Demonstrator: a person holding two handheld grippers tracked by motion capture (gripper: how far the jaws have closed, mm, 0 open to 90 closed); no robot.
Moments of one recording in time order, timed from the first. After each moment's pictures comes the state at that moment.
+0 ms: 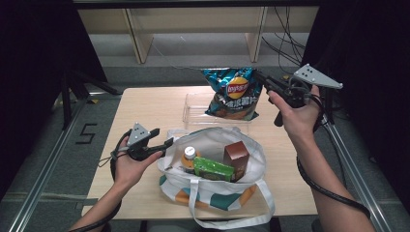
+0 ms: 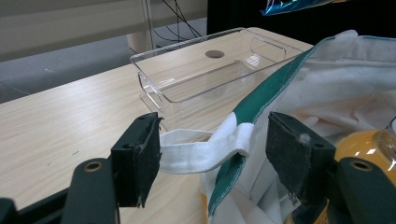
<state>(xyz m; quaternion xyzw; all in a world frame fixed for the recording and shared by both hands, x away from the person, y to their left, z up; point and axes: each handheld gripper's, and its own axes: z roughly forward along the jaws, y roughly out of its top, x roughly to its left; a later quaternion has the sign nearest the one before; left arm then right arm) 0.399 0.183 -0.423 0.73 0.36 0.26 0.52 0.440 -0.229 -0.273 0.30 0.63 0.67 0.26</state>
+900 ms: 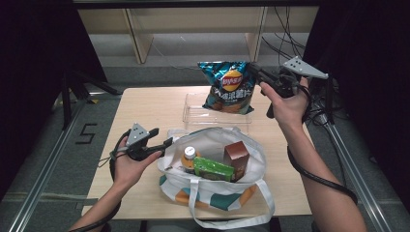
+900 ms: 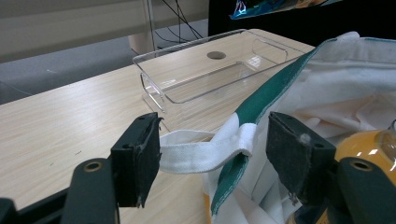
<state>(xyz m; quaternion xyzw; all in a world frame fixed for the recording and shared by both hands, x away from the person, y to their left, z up) 0.399 0.186 -0.422 0.73 0.36 0.27 0.51 0.475 -0.217 -0.278 0.32 0.63 0.67 0.25</state>
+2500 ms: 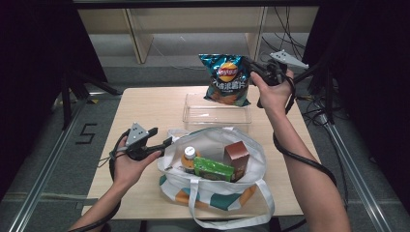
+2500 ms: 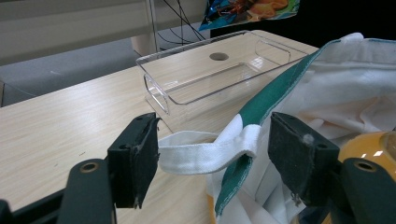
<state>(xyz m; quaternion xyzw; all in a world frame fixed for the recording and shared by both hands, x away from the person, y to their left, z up) 0.400 0.187 -0.422 0.73 0.36 0.27 0.52 0.535 -0.202 -0.297 0.37 0.61 0.65 0.26</state>
